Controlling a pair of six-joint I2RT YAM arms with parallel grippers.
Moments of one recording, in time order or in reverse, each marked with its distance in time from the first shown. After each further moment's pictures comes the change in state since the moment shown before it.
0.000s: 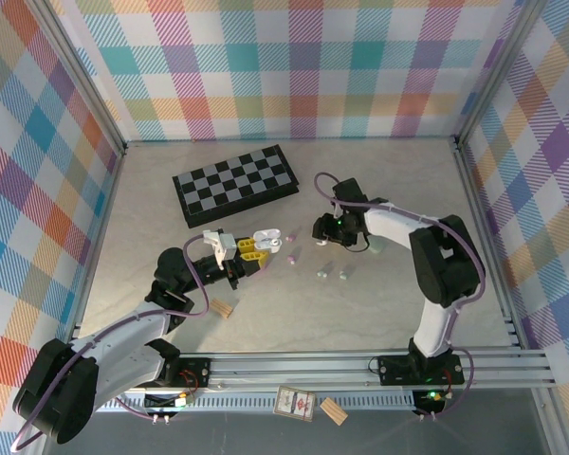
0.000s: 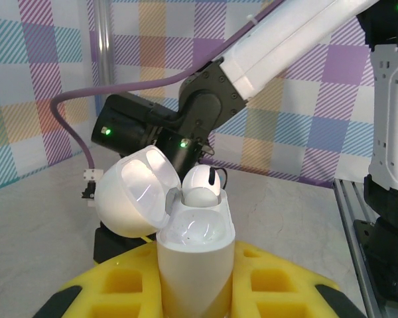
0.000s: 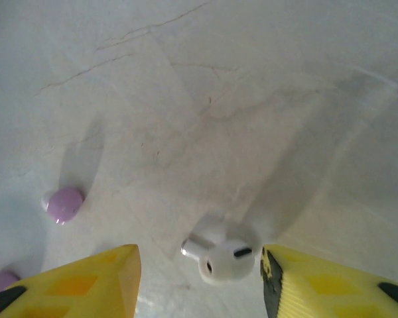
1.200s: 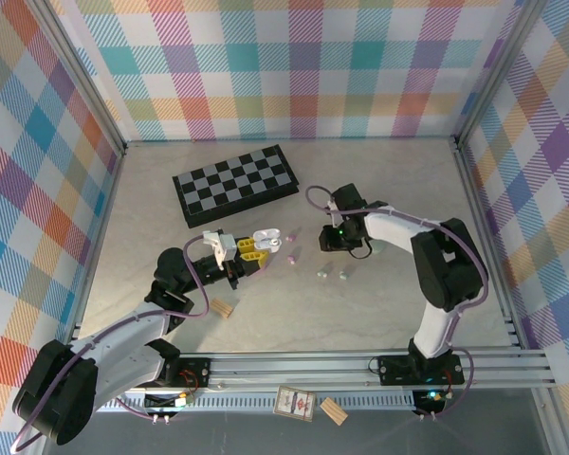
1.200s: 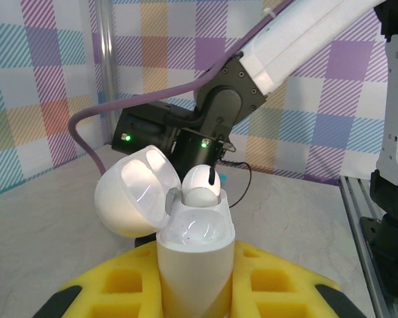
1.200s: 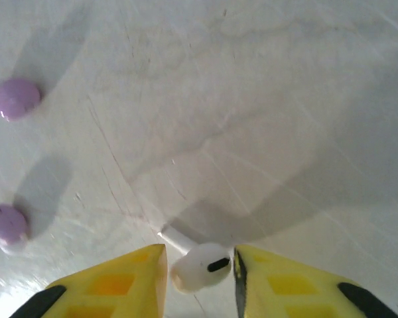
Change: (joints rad) left arm 0.000 -0.007 0.000 -0.010 -0.008 0.025; right arm 0.015 -0.103 -0.095 -0.074 0.061 -0.362
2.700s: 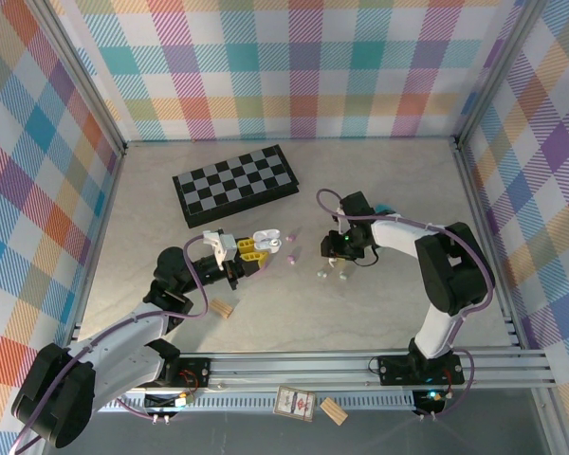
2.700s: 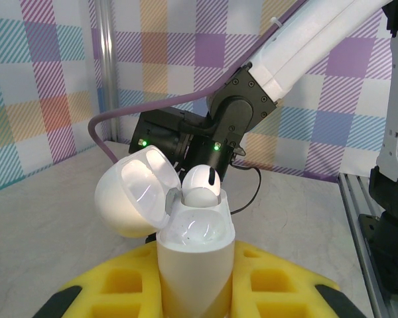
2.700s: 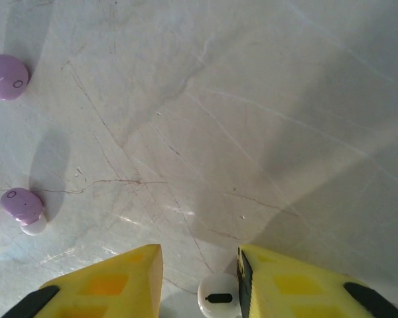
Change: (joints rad) left arm 0.000 -0.019 0.008 -0.044 0.000 0.007; right arm -0.029 -0.018 -0.089 0.071 -0.135 0.162
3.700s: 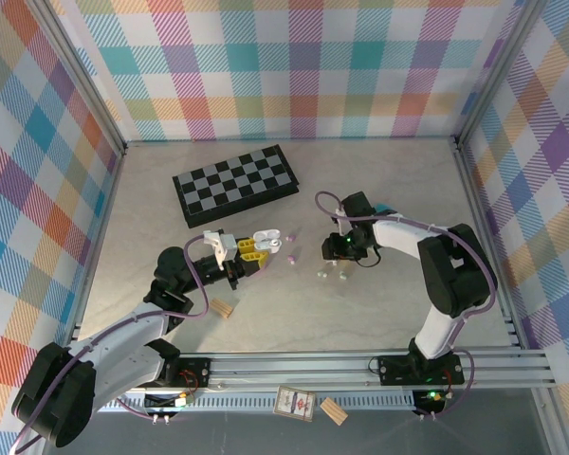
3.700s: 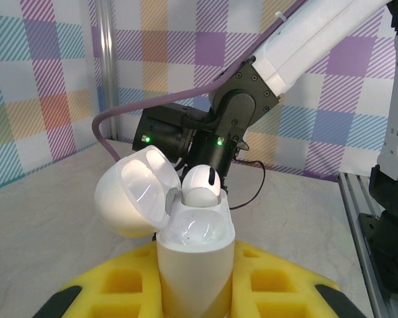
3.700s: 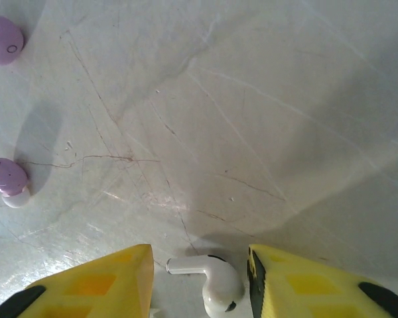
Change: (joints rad) left arm 0.000 -0.002 0.000 -0.006 0.000 0.000; right arm -0.016 -0.019 0.000 -0.046 0.006 -0.102
